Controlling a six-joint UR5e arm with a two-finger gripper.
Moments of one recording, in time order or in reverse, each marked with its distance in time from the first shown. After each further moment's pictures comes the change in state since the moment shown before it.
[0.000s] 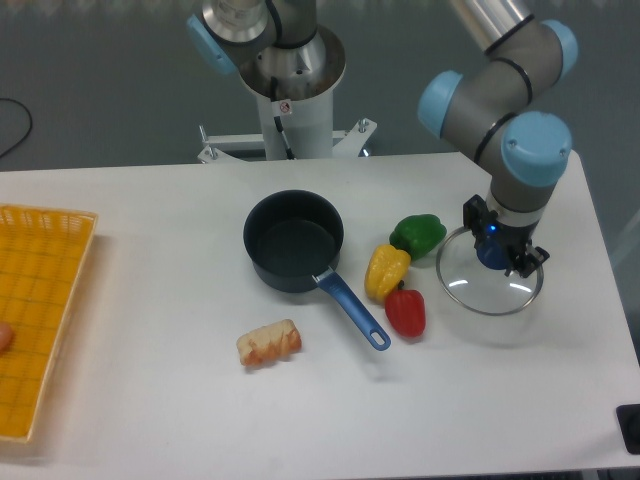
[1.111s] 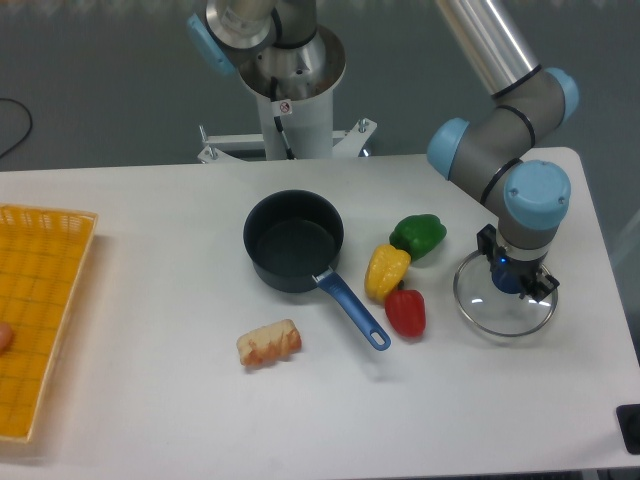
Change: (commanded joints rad) arm -0.008 -0.107 0.009 0.101 0.075 -0.003
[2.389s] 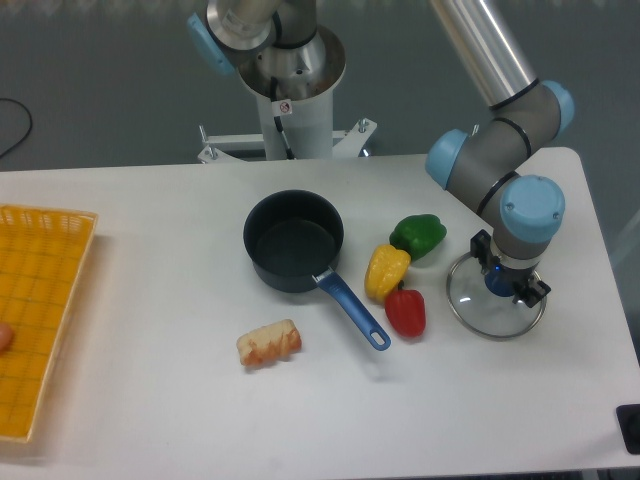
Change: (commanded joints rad) arm 0.000 -0.018 -0.009 -0.002 -0.002 -0.011
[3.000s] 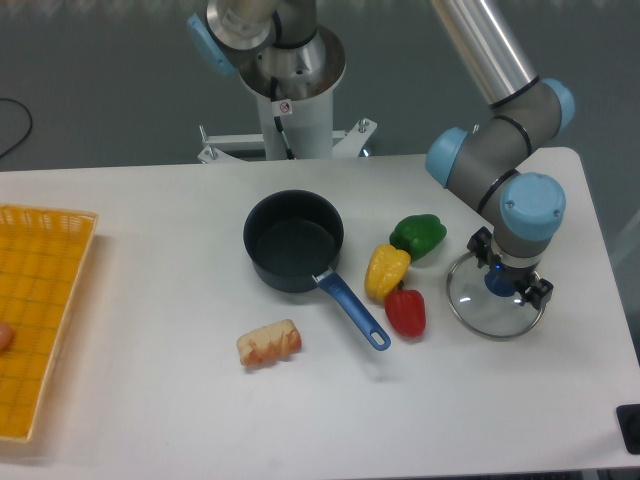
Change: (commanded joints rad) arm -0.023 0.035 0.009 -0.005 0.003 -0.026
